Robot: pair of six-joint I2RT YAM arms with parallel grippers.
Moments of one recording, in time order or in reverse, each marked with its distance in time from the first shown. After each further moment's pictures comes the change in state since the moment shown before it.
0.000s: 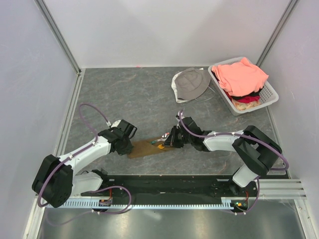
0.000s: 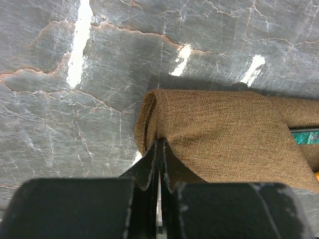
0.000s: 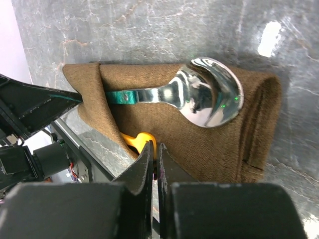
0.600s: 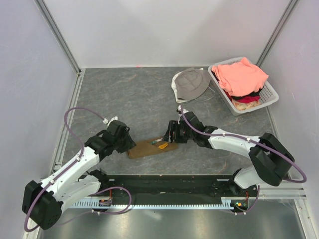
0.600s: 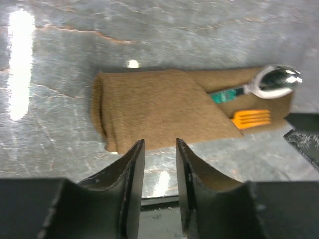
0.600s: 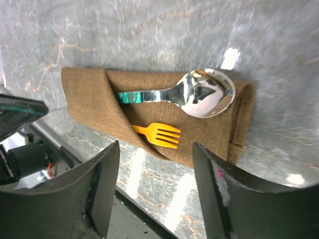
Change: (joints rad) left arm 0.000 -0.277 -0.005 0.000 0.101 0.010; right arm 0.003 -0.135 0.095 -0.260 0.099 -0.164
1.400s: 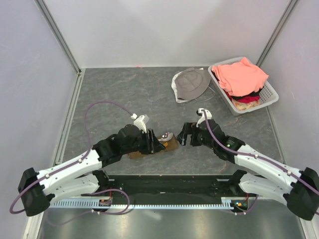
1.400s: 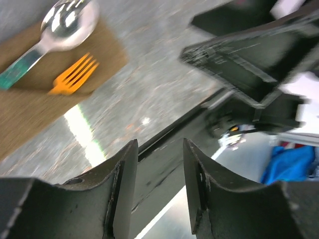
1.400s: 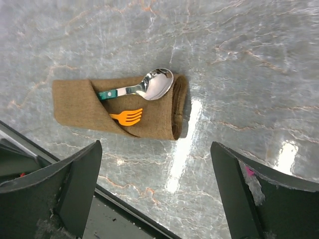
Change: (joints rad) left arm -0.374 0.008 0.045 0.388 0.173 0.056; right arm 0.000 -0.471 -0.127 -0.215 0.248 -0.116
